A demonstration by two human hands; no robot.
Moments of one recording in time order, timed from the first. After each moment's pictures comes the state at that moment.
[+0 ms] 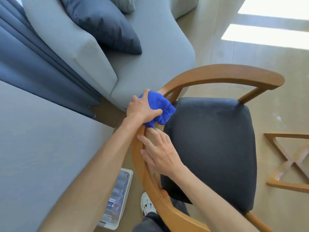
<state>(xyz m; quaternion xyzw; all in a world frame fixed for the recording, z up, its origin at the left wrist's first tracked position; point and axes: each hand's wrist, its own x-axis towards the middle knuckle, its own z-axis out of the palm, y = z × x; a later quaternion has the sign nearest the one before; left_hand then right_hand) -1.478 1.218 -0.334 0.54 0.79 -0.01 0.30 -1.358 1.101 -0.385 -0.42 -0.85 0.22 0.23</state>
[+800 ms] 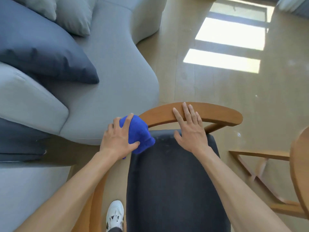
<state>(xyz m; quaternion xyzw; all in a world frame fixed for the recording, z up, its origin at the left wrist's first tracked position) -1.431 1.312 -0.393 0.69 0.69 -0.02 0.23 -1.176 1.328 -0.414 -0.62 -0.78 0.07 -0.05</state>
